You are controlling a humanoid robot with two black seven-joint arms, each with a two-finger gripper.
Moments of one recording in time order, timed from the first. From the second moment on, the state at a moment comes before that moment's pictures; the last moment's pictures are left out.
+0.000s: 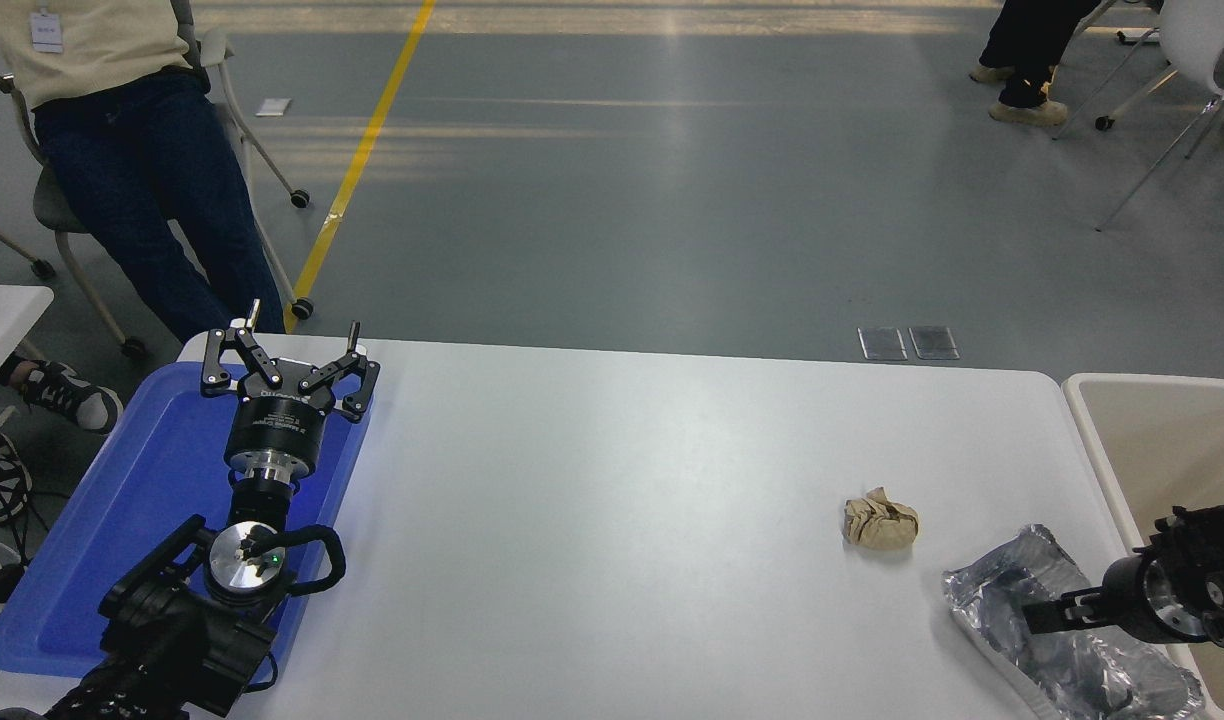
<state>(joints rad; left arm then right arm) -0.50 0.10 -1.16 -0.54 -0.09 -0.64 -0.36 0.95 -0.64 -0.77 0.82 -1.09 0.11 0.19</state>
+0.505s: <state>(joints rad) -0.50 0.10 -1.16 -0.54 -0.09 -0.64 -0.36 0.95 -0.64 -0.78 0.80 -1.10 0.09 0.16</state>
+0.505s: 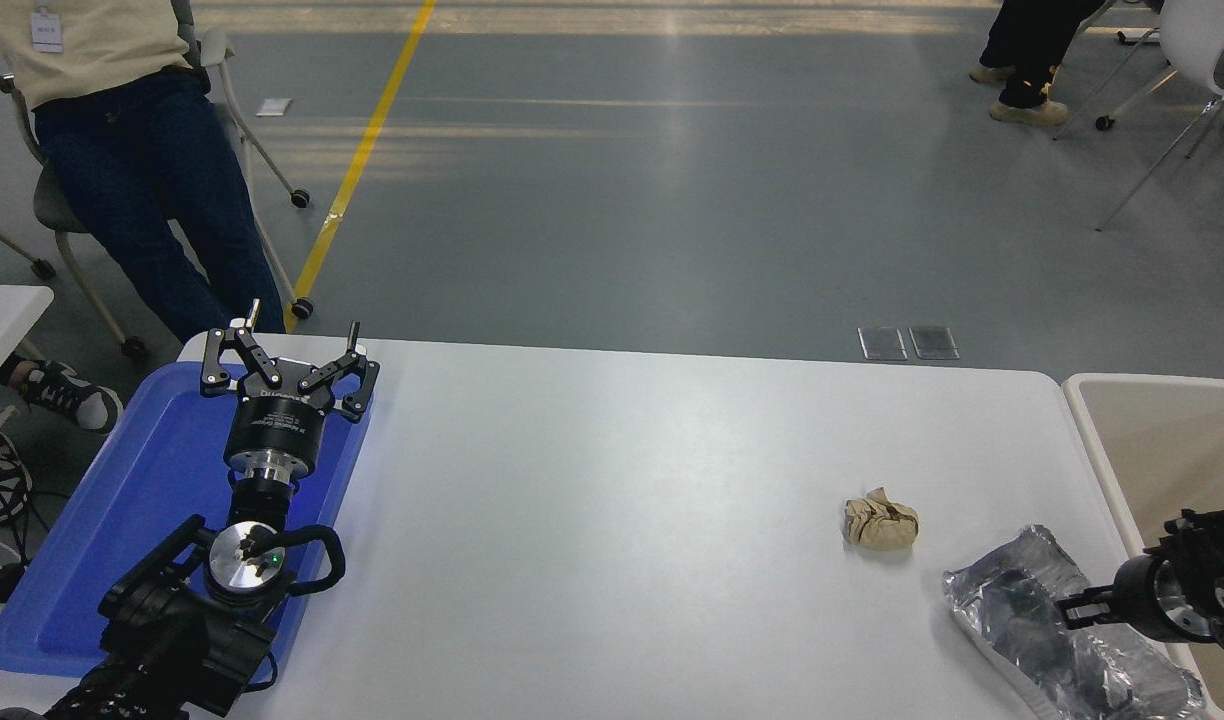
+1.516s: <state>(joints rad) -0.50 0.10 -1.16 -0.54 -0.09 -0.64 -0.36 1.16 -0.87 -0.79 1.10 -1.08 0.13 0.16</state>
